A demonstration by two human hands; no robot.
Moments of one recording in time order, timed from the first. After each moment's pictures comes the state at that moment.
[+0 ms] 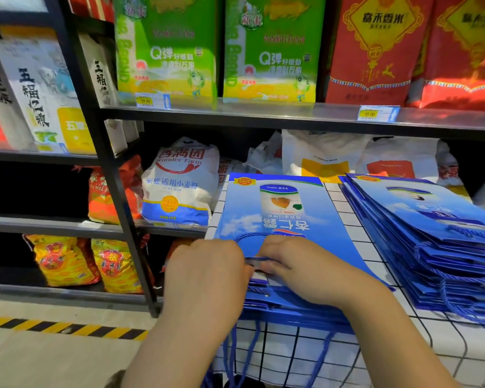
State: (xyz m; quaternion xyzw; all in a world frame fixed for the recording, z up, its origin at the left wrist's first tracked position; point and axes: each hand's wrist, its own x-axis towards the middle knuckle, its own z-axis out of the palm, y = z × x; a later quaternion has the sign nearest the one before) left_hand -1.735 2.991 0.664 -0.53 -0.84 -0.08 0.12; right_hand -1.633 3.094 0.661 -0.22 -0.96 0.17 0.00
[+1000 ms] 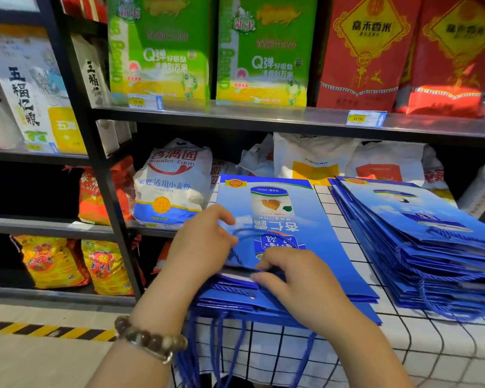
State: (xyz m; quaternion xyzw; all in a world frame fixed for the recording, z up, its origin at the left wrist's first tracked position) left_hand -1.765 3.030 0.654 -0.46 -0.77 -0.41 -0.18; right_hand -1.611 3.077 0.640 -0.30 -0.91 0.22 0.19
